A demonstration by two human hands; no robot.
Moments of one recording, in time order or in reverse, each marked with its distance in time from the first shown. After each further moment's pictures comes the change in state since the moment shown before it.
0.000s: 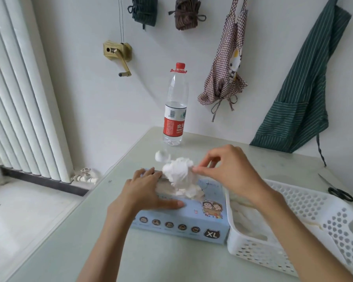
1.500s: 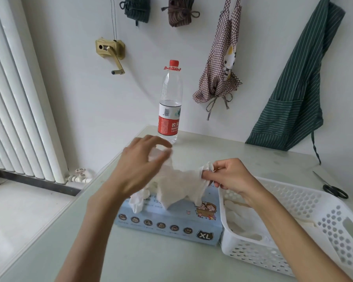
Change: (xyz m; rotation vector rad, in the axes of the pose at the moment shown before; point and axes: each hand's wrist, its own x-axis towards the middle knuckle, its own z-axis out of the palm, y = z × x) left_hand -0.013 0.027 -0.045 -0.443 0.475 0.305; right_hand 0.001 0.042 0.009 0.429 -0.088 0.392
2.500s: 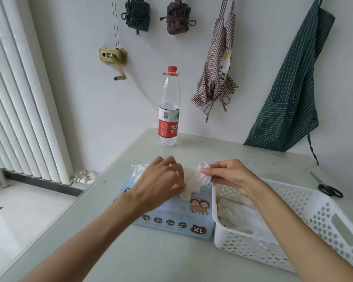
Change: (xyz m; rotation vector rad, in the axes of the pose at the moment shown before) left_hand -0.008 0.001 0.044 0.573 -0.217 0.438; right_hand 0.009 0.008 -0.016 0.278 -0.057 0.165
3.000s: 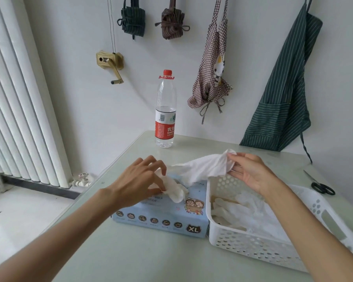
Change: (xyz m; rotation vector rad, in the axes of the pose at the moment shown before) left_hand -0.016 -0.036 -0.003 0.066 -0.054 0.043; right_hand -0.002 0.000 -0.043 0.381 0.186 -0.020
